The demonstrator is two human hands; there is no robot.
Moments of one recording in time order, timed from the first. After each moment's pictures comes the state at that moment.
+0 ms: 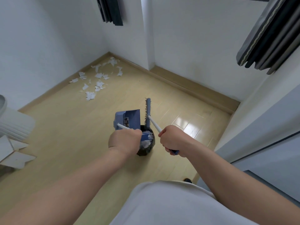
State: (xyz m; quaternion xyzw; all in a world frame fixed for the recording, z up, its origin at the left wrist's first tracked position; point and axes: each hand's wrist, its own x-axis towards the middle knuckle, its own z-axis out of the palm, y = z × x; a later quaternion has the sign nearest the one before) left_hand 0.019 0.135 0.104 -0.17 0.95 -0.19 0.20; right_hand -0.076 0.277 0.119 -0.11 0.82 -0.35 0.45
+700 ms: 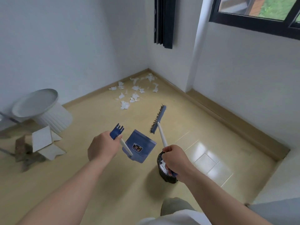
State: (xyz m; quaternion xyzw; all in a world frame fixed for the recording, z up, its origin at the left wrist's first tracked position) left_hand 0.140 -0.126 0.113 -0.57 0.79 0.18 -0.11; right_hand 0.002 0.059 0.107 0.03 0.76 -0.46 0.47
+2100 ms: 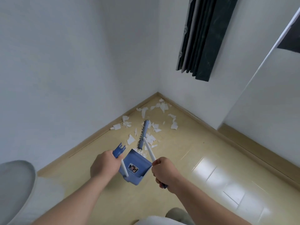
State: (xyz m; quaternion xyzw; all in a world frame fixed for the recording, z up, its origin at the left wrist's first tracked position) left_hand -0.180 -0.948 0.078 -0.54 0.81 0.23 0.02; right_hand -0.297 -0.777 0.091 -0.05 0.79 -0.37 0.48
